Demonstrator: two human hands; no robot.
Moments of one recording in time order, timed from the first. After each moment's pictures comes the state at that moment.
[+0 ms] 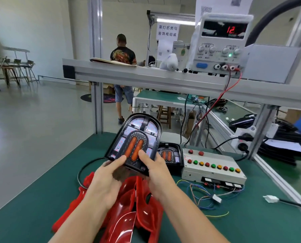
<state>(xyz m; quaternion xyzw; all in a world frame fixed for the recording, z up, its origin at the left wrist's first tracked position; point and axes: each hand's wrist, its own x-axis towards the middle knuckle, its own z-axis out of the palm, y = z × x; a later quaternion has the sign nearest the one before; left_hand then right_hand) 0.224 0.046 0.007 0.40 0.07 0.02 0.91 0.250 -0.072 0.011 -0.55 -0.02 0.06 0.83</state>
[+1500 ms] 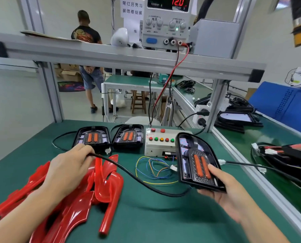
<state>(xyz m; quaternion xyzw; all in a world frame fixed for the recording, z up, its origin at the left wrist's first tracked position) 0.217 0.038 -0.013 0.94 -0.09 0.26 0.20 0.143 -0.333 -0.031 -0.57 0.10 0.00 0.82</state>
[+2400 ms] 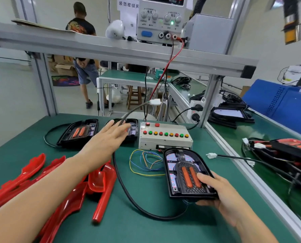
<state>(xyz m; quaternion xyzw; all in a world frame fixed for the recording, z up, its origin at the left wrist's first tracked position) 0.259 -0.025 -0.002 0.87 -0.36 0.30 -0.14 0.109 -0.330 -0.036 -0.69 0.13 0.01 0.71</state>
